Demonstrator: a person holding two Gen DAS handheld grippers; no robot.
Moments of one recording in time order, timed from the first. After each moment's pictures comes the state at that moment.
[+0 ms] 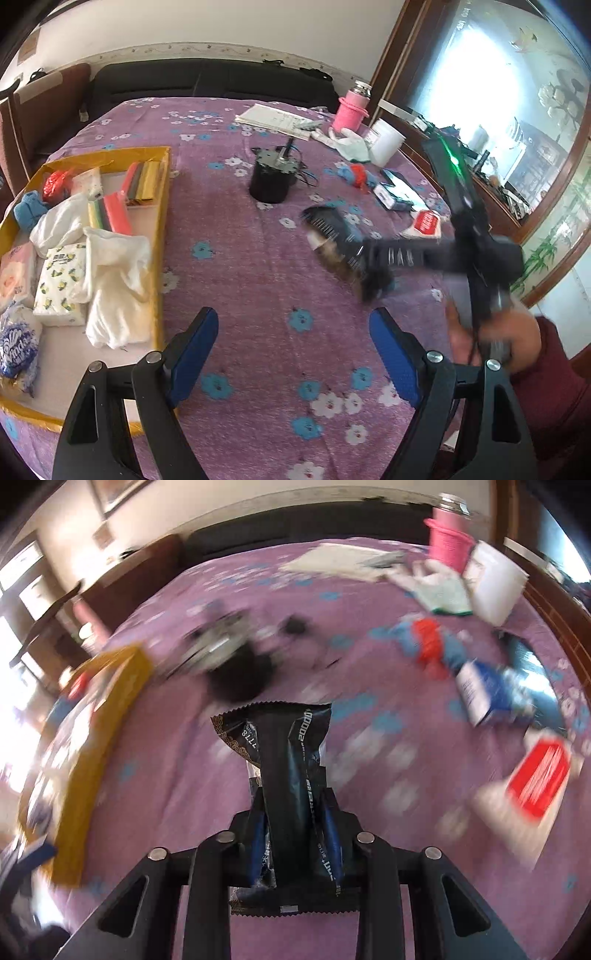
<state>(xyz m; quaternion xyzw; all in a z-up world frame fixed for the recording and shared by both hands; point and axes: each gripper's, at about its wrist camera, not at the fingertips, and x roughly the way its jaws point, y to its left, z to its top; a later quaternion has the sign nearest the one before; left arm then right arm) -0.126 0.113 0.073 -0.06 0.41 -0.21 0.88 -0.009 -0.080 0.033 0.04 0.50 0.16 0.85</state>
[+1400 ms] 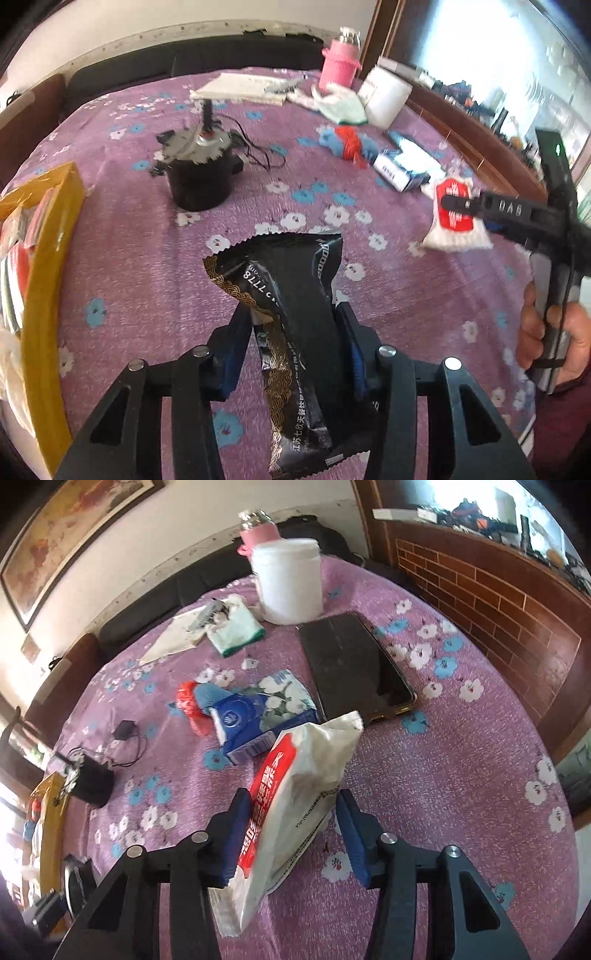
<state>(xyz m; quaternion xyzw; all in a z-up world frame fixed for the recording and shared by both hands) -0.046 0.010 0.039 -0.01 0.45 -0.20 0.87 0.005 -0.270 0.040 0.17 0.43 -0.03 0.89</state>
